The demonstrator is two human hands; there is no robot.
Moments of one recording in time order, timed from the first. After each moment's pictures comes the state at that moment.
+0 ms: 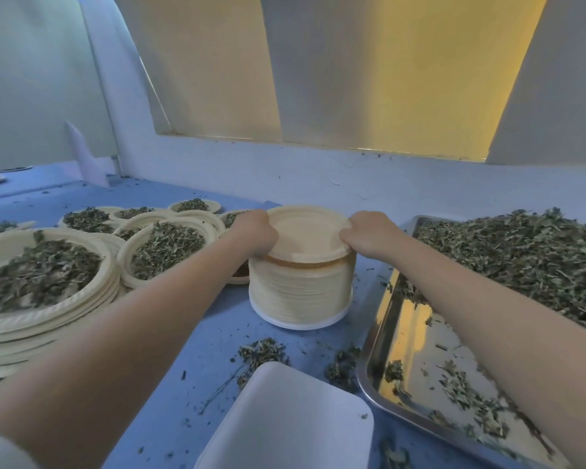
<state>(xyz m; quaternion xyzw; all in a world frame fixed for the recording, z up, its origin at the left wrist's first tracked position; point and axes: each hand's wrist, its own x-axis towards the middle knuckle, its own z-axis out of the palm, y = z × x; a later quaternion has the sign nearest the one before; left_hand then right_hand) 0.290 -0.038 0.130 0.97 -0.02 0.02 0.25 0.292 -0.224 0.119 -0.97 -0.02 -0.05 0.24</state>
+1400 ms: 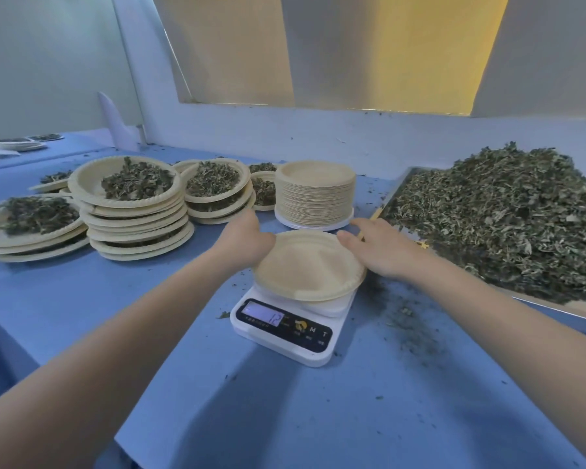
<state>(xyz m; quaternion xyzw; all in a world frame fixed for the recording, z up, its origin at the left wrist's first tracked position) 0.105 0.018 0.060 0.93 -0.02 0.02 0.37 0.104 -0.198 0.046 -0.98 -0.05 -0.04 0.18</state>
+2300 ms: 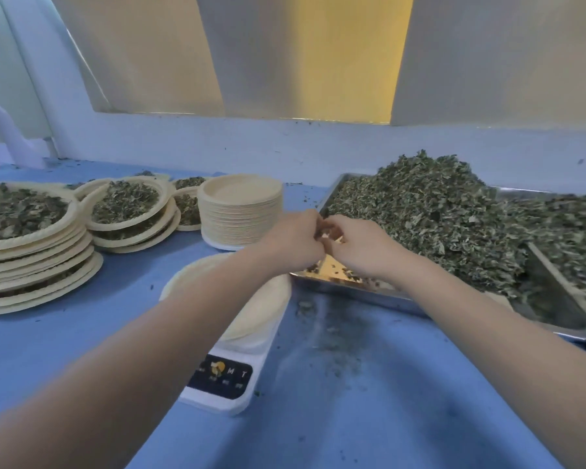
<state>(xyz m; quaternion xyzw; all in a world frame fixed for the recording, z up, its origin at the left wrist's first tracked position) 0.117 -0.128 0.085 0.93 -0.28 0.05 0.24 0.091 -0.260 0.070 -0.97 -0.04 -0.12 0.21</state>
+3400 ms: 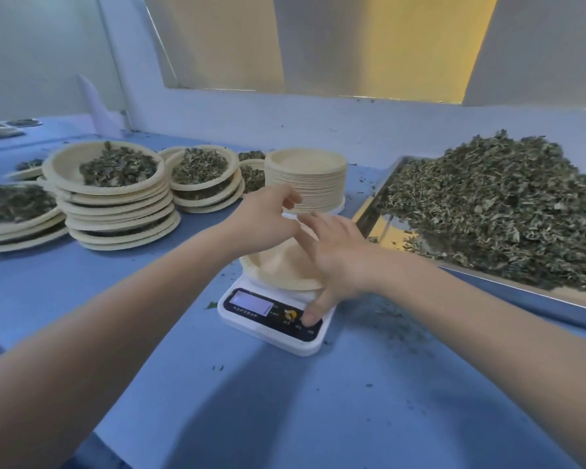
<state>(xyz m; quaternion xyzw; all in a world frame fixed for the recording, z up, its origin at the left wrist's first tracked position) 0.098 -0.008 0.074 0.93 -0.20 0.08 0.31 0.073 -0.156 0.045 -0.96 -0.26 0.01 -0.07</state>
